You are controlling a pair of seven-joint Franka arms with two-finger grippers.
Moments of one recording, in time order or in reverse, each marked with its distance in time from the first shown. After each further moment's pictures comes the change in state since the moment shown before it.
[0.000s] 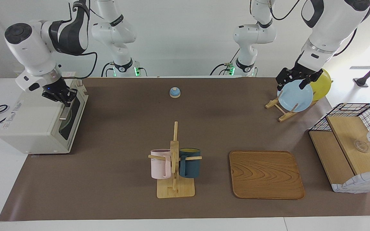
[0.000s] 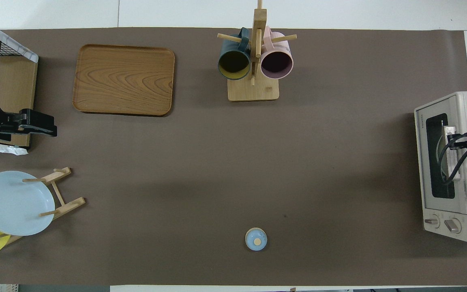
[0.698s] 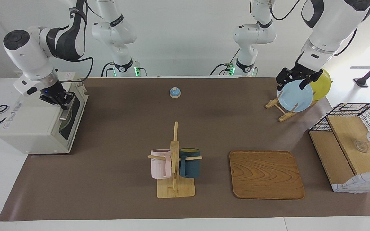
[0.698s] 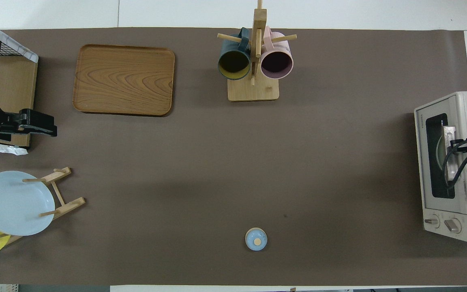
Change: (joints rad) left arm 0.000 0.000 0.000 0.000 0.000 0.000 0.000; right arm -0.040 0.002 0.001 -0.052 -0.002 0.055 -0.051
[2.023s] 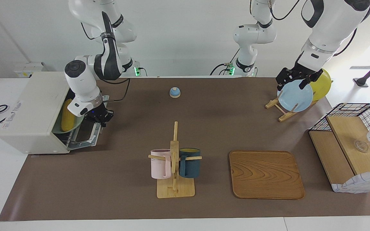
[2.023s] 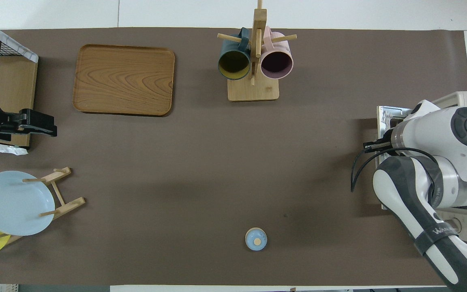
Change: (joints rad) left arm 0.000 0.000 0.000 0.000 0.000 0.000 0.000; right arm 0.183 0.117 0.050 -0.219 0.067 0.392 0.157
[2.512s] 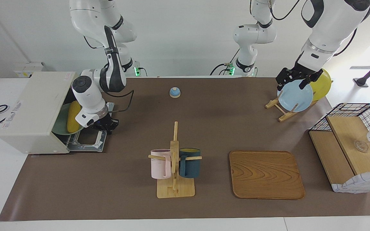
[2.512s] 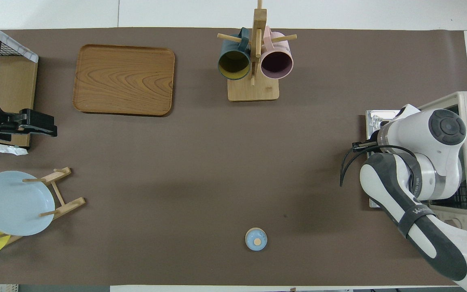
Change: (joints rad) left arm 0.000 0.000 0.000 0.000 0.000 0.000 -0.001; right arm 0.006 0.104 -0.005 -0.001 0.038 0.086 0.004
